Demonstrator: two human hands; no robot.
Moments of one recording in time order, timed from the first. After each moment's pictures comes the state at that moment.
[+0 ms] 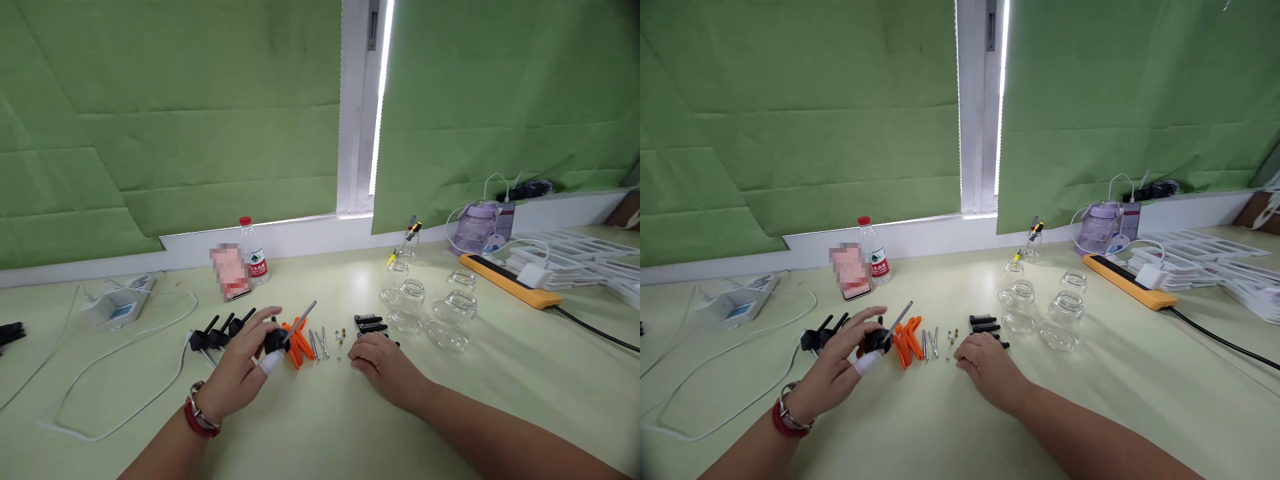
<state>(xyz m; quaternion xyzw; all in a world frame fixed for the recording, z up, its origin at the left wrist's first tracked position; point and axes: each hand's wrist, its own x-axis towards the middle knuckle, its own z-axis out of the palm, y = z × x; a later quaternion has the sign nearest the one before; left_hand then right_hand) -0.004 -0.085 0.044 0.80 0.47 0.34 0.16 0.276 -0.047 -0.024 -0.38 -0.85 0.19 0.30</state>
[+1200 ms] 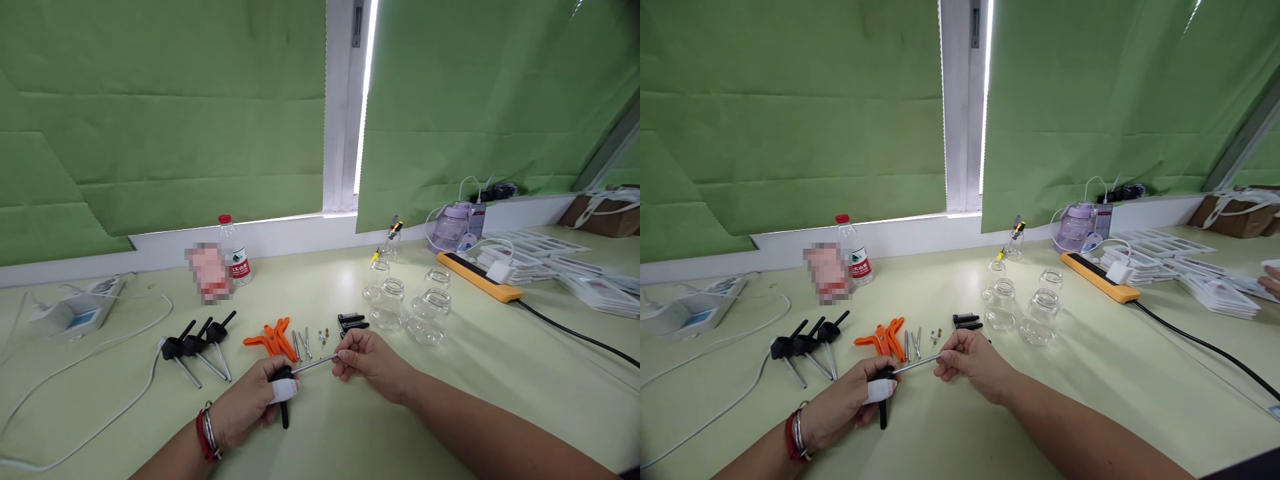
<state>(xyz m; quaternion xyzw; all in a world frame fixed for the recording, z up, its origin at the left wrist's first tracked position) 0.039 -0.085 0.003 0.50 0.50 0.27 0.65 0.274 -0.045 -0.020 -0.36 -0.49 0.69 0.39</state>
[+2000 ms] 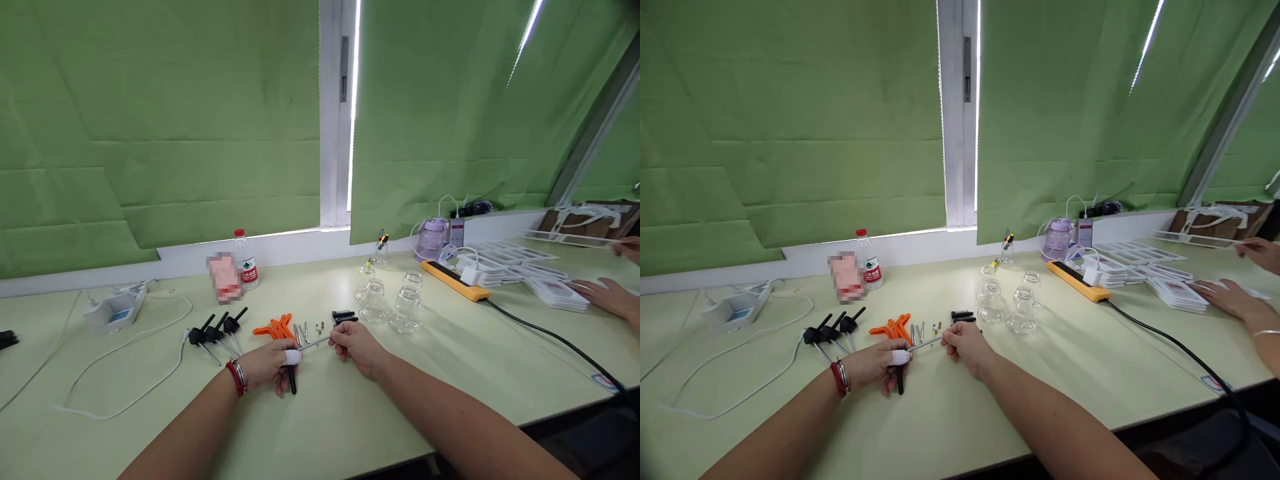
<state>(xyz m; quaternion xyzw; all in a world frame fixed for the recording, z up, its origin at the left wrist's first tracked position) 0.041 -0.079 0.007 0.58 0.47 0.19 0.64 0.263 -0.047 -0.033 -0.43 -0.47 0.63 0.45</state>
